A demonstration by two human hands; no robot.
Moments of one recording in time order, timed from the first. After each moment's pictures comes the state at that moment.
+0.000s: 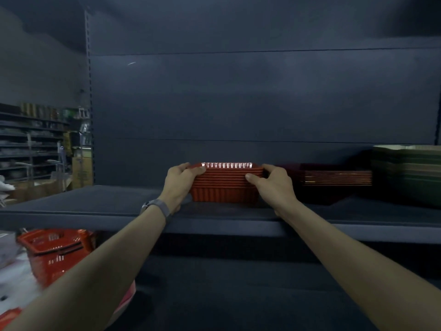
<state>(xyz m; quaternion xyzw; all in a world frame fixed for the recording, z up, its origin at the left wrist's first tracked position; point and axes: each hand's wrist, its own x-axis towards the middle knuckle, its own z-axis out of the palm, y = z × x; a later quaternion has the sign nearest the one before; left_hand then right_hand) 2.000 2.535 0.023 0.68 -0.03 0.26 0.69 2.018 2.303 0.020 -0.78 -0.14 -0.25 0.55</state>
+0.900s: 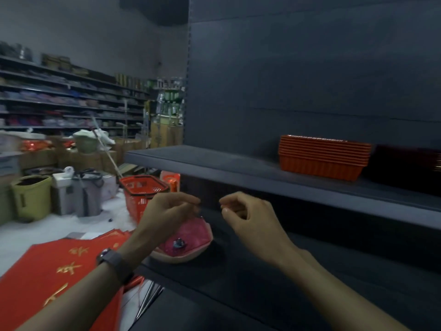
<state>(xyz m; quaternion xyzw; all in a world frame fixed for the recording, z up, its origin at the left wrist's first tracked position) 1.810 2.692 -0.111 0.77 0.05 0.31 0.56 1.885 2.481 -0.089 -0.79 -0.42 -0.13 0.43</state>
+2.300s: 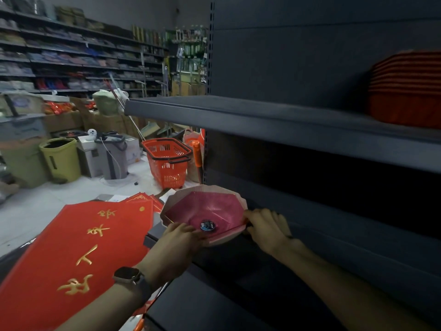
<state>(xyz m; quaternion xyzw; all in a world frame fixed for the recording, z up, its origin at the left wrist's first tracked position) 1.887 2.801 -0.305 0.97 -0.04 0.23 0.04 2.058 2.595 -0.266 -0.91 -0.41 -0.07 0.05</state>
